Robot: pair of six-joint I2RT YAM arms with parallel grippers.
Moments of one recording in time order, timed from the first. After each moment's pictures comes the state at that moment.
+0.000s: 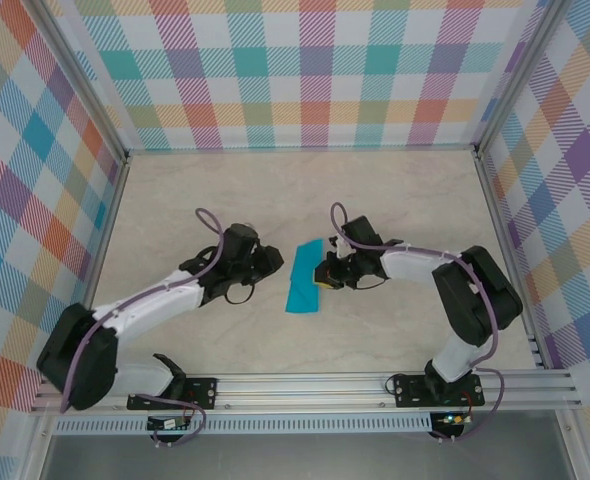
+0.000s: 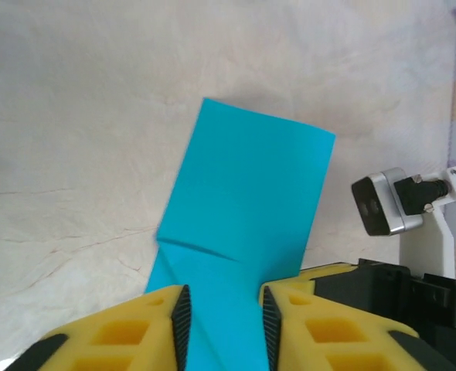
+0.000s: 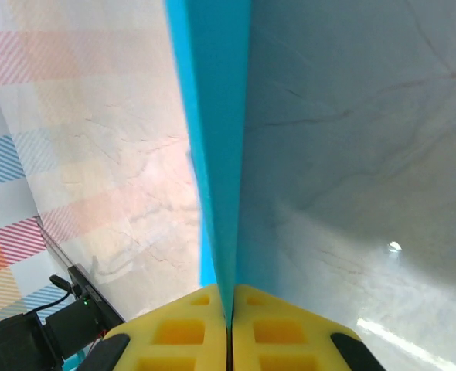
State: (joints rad) left arm -0.64 1.25 0.75 -0.24 0.05 -1.02; right arm 0.56 1.66 0.88 -0.25 -0.60 0.76
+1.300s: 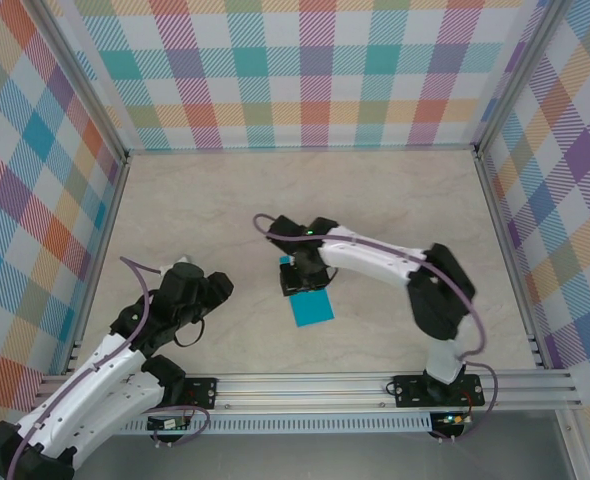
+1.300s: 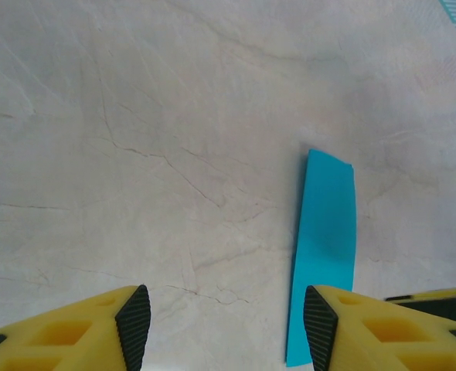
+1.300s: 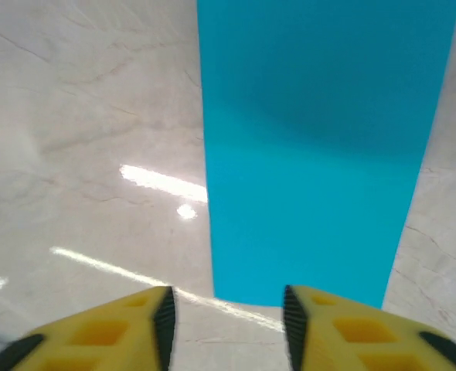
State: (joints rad) left arm -0.56 0.68 0.56 -0.67 -0.10 -1.05; right arm 0.90 1.79 1.40 -0.95 -0.12 0.67
